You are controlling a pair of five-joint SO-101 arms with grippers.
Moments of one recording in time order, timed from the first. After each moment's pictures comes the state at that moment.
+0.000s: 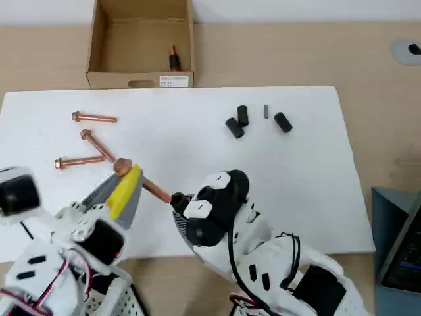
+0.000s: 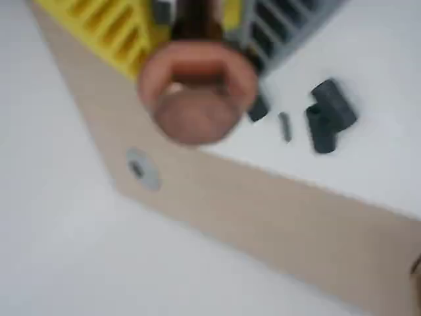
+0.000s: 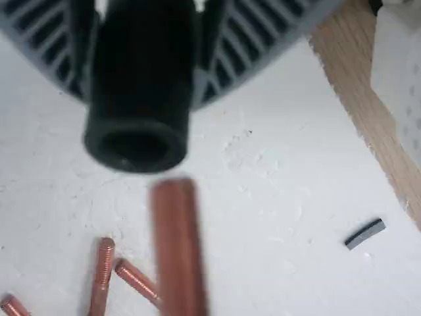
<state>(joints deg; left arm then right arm) 23.7 -104.0 50.0 65.4 31.7 -55.9 -92.1 58.6 68.7 -10.9</state>
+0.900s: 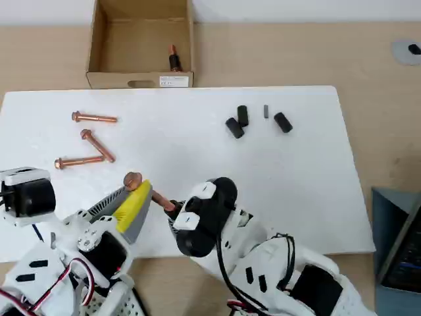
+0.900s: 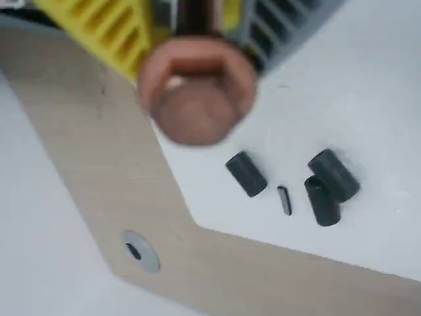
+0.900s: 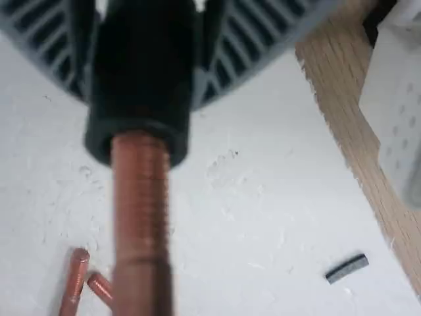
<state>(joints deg) 30.0 -104.2 47.8 72.9 28.5 -58.6 -91.8 58.9 68.8 -7.3</state>
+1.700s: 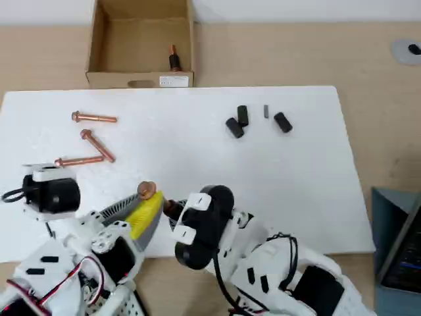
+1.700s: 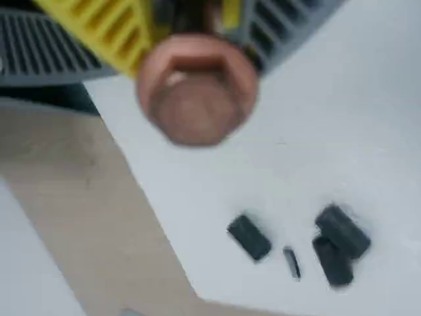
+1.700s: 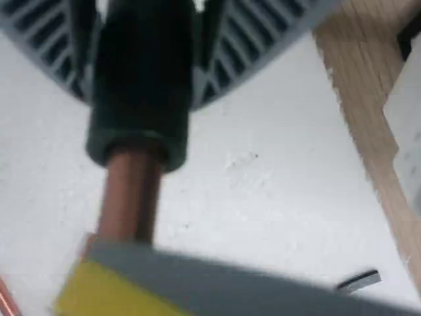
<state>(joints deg) 35.7 -104.1 49.7 74.5 27.3 -58.5 -92.0 58.9 68.7 -0.8</state>
